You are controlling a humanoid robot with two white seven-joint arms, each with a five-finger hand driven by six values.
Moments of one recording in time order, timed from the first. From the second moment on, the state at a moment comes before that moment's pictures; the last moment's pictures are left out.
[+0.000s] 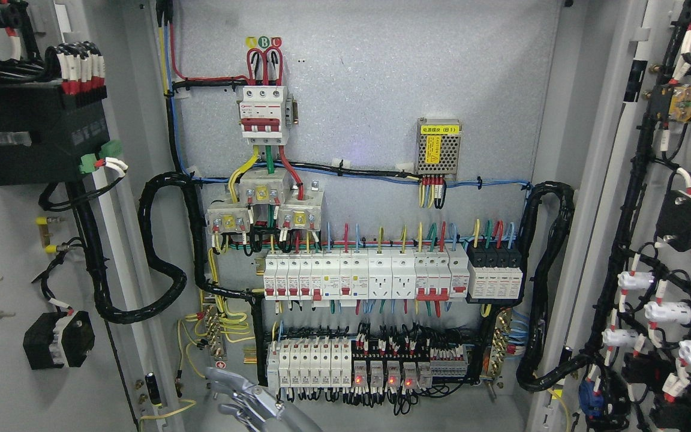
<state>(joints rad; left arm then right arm) 0.34 0.22 -0.36 -0.90 0.24 -0.61 -0.40 -0.27 -0.01 0.61 -1.75 -0.29 -0.16 0.24</state>
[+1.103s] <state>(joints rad) 0.47 0.43 -0.29 -1.80 0.25 -0.71 -0.40 0.29 -0.14 0.26 -1.83 -0.23 -0.36 0.20</state>
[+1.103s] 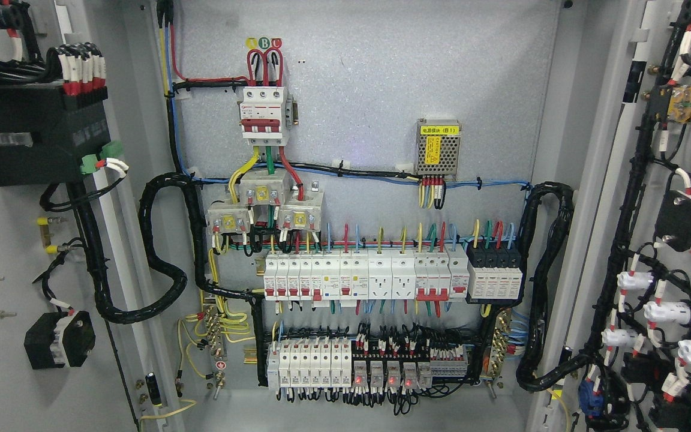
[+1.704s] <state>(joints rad) 0.45 0.39 -0.10 -1.93 0.33 -0.64 -0.49 0.39 -0.18 0.12 -1.81 -0.23 -0.37 0.19</state>
